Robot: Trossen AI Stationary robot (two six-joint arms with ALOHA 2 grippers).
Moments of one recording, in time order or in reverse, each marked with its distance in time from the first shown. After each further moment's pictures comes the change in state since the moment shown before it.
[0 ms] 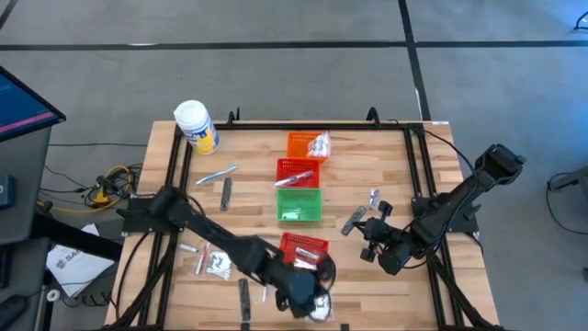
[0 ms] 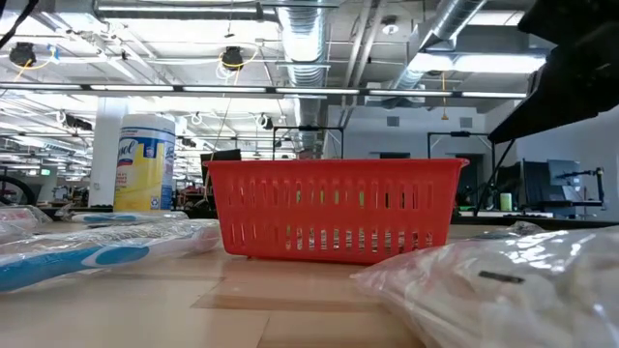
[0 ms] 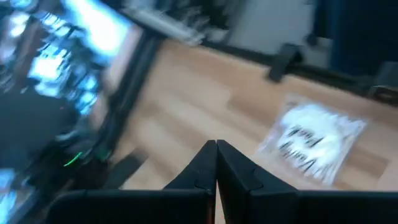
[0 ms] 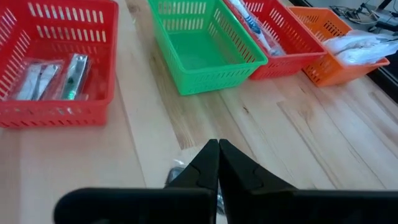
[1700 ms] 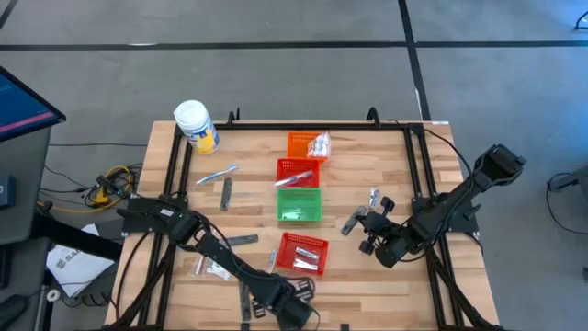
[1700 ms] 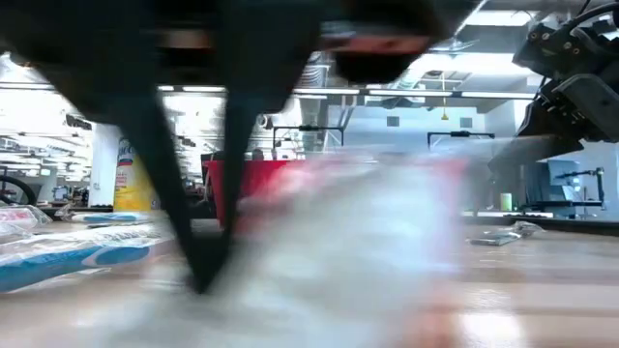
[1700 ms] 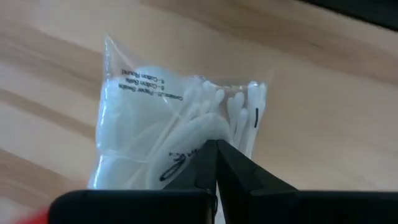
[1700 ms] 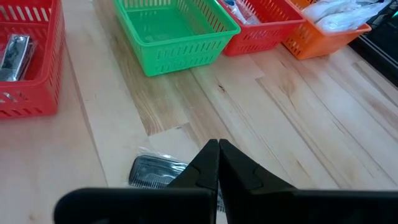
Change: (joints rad) left arm -0.089 0.274 0.018 -0.384 0.123 -0.139; right arm -0.047 0.002 -0.083 0.027 -0.005 0.074
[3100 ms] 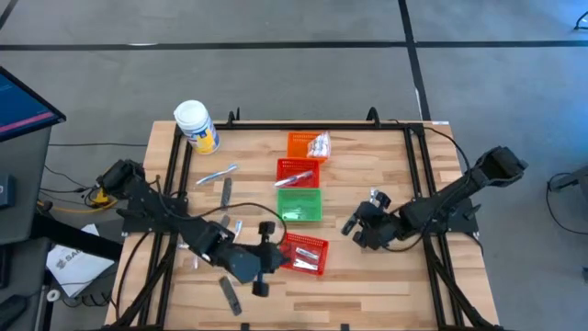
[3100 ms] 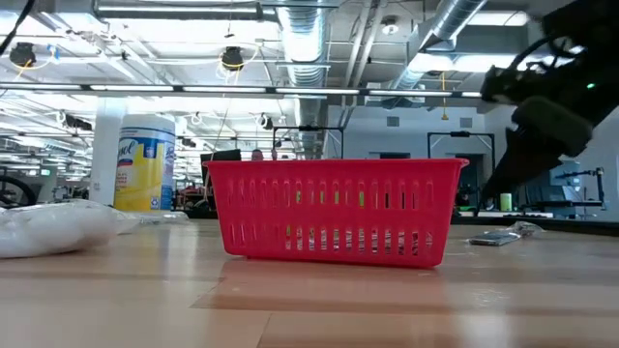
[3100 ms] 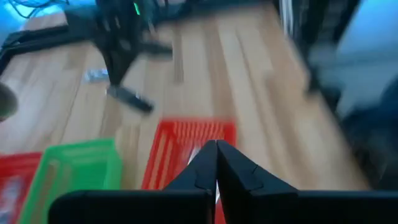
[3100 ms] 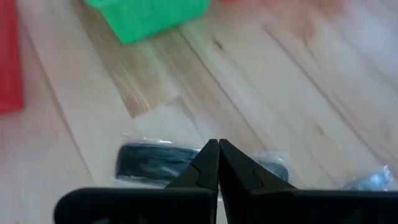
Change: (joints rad) left arm 0.038 -0.742 -0.634 0.594 -0.447 -0.849; right arm -0.200 0.000 0.001 0.013 -0.277 0.000
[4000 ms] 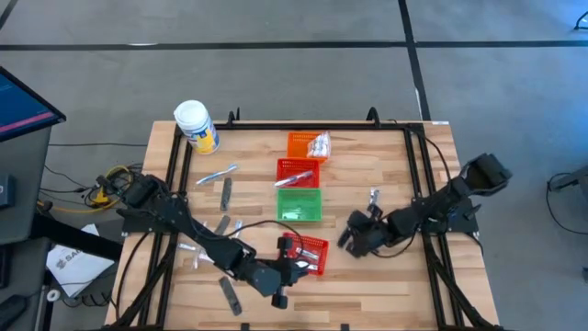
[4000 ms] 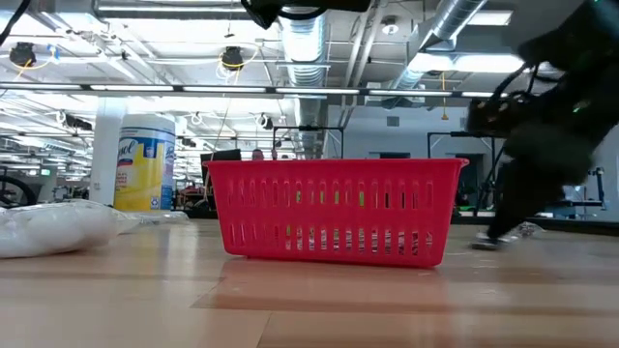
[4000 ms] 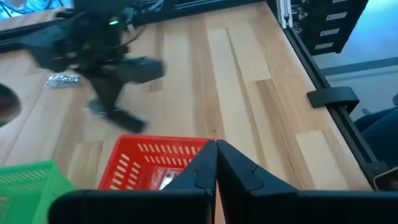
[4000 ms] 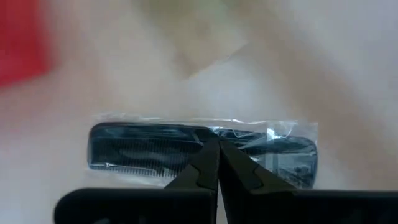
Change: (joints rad) left arm 0.002 0.238 0.000 0.272 0.000 0.043; right arm 0.015 0.216 0.041 0.092 -0.217 0.094
